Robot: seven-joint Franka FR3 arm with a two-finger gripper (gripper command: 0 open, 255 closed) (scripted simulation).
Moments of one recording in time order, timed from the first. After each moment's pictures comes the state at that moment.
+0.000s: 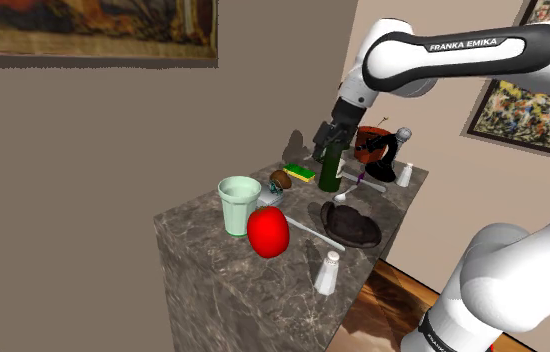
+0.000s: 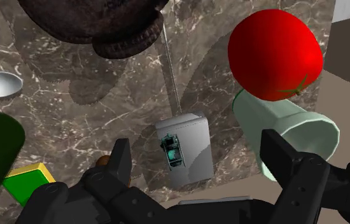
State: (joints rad) arm -0.02 -0.58 -0.11 -2.38 0.10 2.00 -0.06
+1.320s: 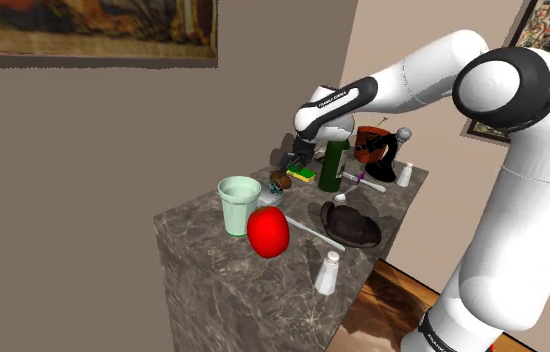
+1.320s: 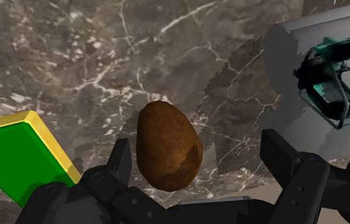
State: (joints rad) arm -0.03 0.13 -0.21 -2.11 0.22 2.48 -0.30
